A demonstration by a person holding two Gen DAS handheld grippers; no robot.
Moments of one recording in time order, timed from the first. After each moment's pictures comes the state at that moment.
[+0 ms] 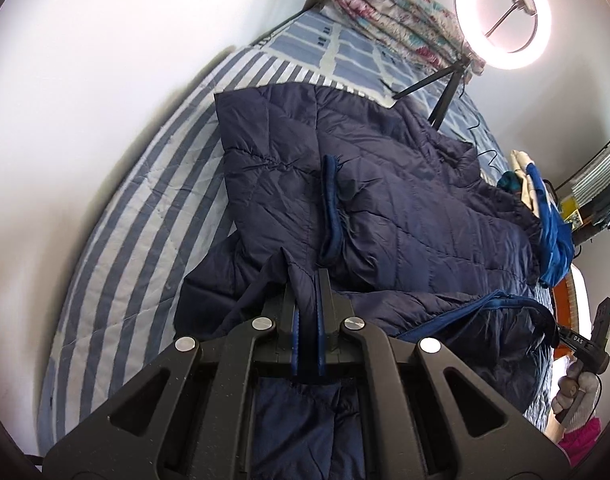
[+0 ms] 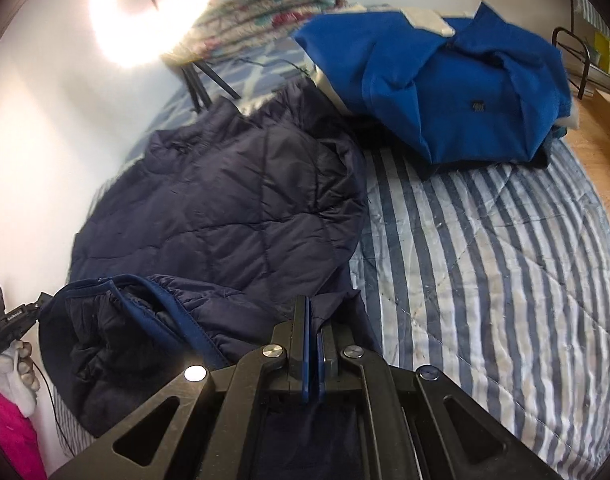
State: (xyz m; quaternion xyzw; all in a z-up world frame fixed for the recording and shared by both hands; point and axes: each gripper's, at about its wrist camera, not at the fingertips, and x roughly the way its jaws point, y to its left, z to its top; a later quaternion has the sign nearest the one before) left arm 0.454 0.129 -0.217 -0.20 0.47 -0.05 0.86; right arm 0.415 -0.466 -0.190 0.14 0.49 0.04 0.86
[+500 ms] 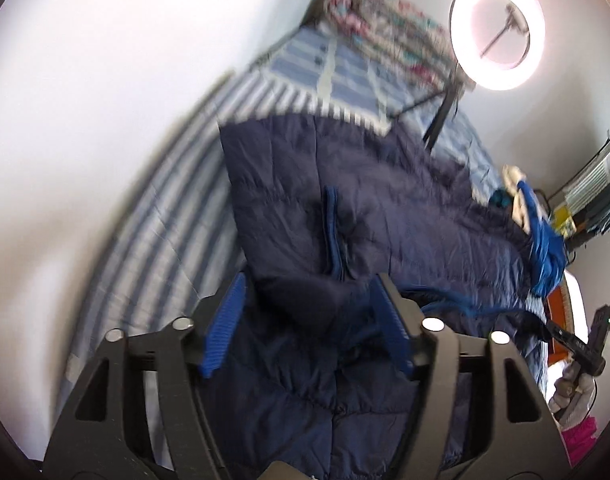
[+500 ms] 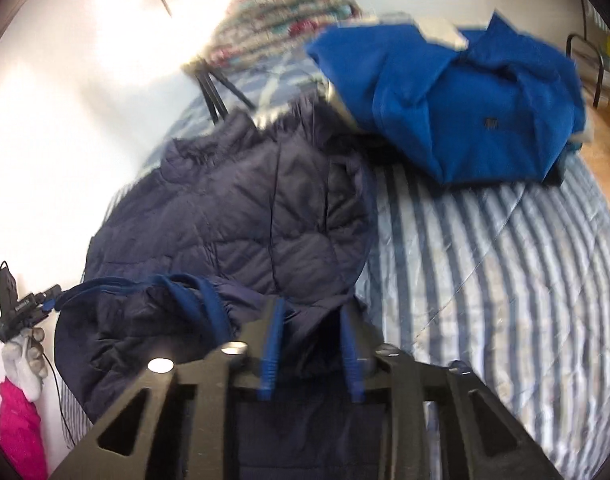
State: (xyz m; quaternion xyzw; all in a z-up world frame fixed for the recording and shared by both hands) left arm 0.451 0.152 -0.189 -0.21 0.43 -0.05 0.88; right arm 0.407 -0.479 -0.175 0.14 0.45 0.07 0.88
